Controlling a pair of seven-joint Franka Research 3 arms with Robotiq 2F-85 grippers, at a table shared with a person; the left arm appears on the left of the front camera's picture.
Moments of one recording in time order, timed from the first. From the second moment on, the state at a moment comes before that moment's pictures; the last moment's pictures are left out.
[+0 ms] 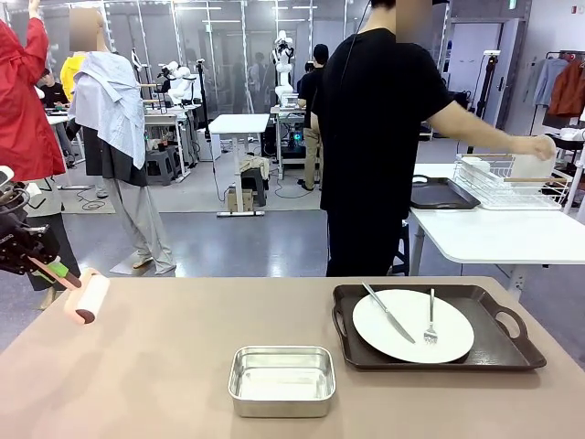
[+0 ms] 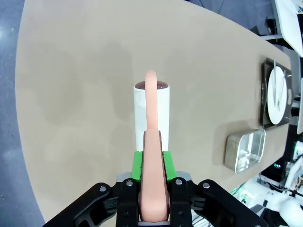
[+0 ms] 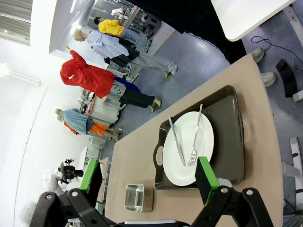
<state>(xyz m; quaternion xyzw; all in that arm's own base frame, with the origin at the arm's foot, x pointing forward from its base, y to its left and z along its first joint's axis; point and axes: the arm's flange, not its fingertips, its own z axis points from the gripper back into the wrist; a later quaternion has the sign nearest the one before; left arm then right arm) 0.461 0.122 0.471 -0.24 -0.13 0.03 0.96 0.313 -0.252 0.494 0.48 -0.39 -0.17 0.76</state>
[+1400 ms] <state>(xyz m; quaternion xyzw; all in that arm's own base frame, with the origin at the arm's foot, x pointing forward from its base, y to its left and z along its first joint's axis) 0.527 -0.213 0.576 -0.06 0.02 -0.51 0.86 0.314 -0.251 0.494 0.48 -0.39 -0.17 0.77</state>
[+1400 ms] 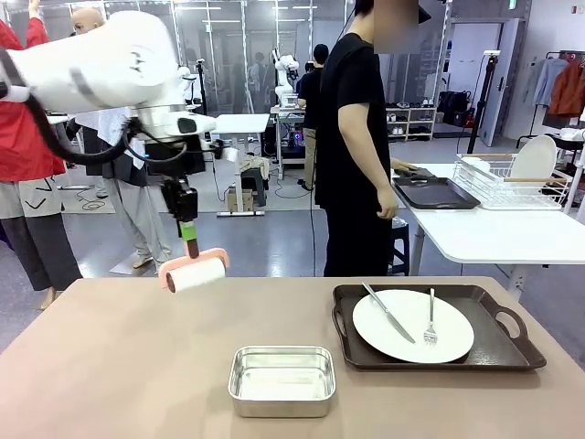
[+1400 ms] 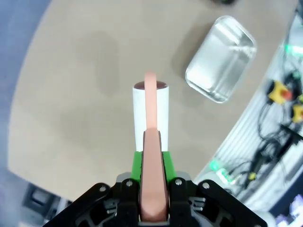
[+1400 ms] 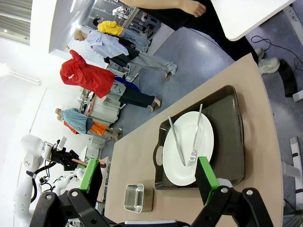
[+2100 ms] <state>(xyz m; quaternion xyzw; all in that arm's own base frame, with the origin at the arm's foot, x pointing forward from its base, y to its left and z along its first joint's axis) 0.502 -0.316 0.556 -0.05 0.02 -0.70 0.71 0.314 -0.251 0.494 0.48 -0.39 -0.17 0.77</state>
